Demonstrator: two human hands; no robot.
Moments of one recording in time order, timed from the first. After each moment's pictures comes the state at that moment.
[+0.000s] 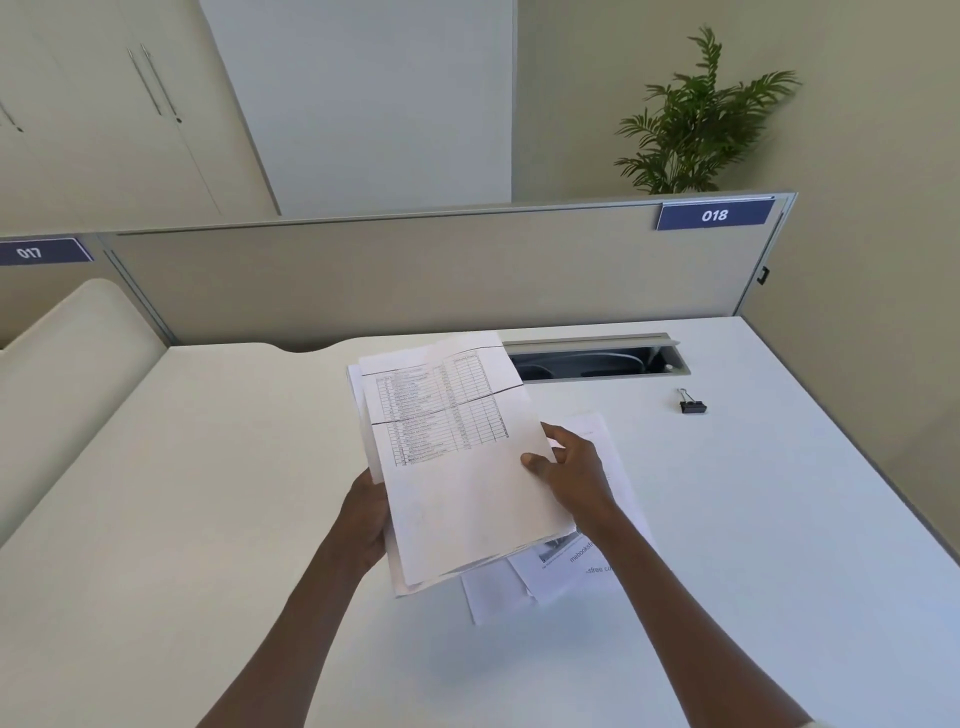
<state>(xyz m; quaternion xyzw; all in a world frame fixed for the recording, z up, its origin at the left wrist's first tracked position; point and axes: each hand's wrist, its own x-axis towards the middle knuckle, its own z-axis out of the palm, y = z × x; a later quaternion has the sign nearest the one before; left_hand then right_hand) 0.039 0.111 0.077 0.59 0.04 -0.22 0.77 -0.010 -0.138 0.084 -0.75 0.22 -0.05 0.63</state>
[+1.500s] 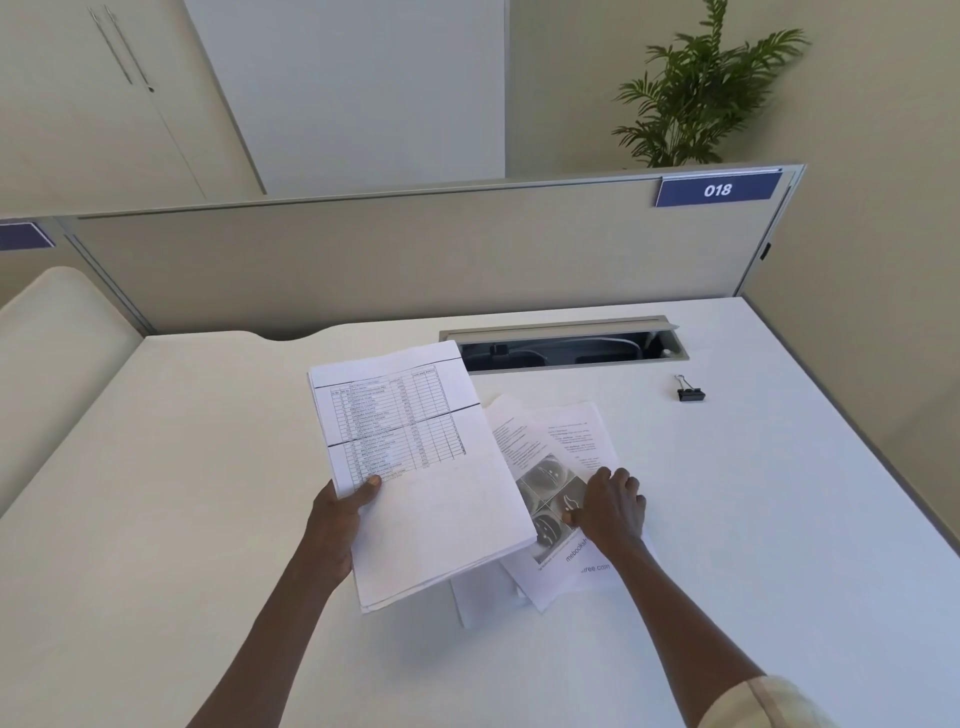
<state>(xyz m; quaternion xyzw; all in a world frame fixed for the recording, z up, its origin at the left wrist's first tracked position) 0.051 0.123 0.053 0.62 0.13 -0.14 0.76 -0.012 -0.191 -0.014 -0.94 0.31 0.06 0.12</state>
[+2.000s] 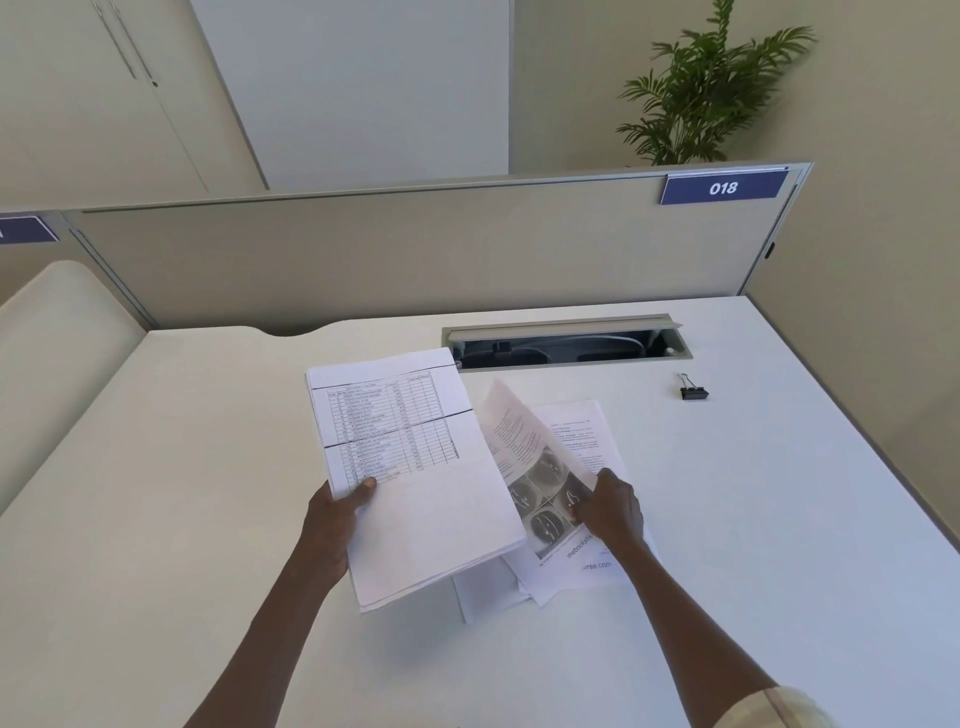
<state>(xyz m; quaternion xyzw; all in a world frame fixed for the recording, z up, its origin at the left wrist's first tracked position) 0.050 0.131 0.047 0.63 0.13 -0.13 0.75 -0.013 -0.193 -0.009 -0.88 0.36 0.04 0.31</state>
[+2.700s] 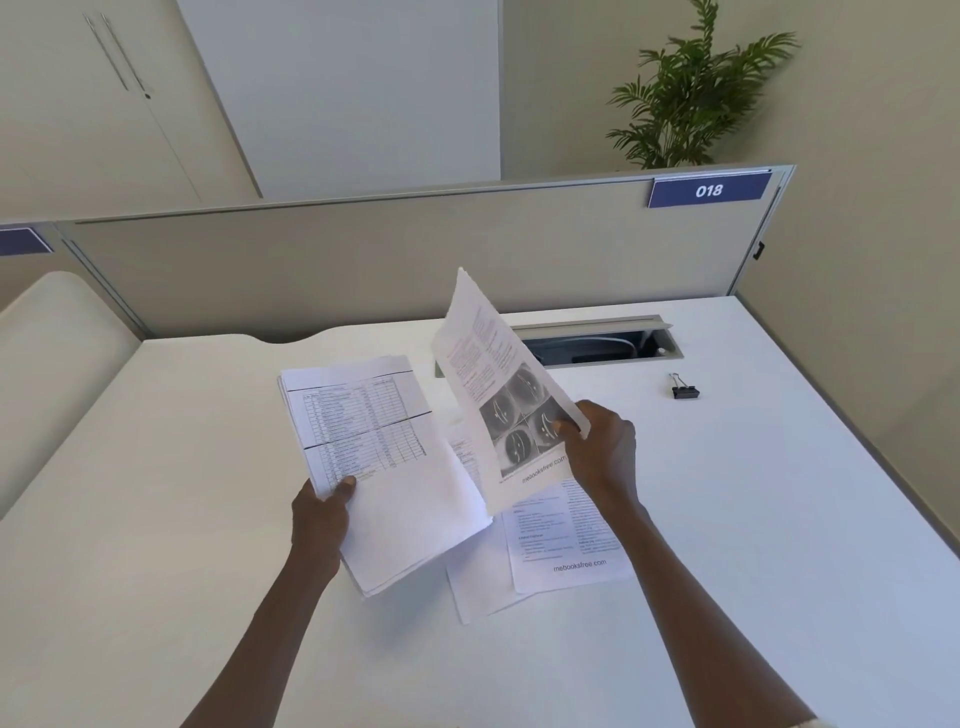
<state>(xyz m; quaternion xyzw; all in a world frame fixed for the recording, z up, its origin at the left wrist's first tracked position) 0.068 0.136 0.030 0.71 0.19 -0.03 0.67 -0.002 -0.177 0.089 -0.86 0.24 -0.20 0.40</state>
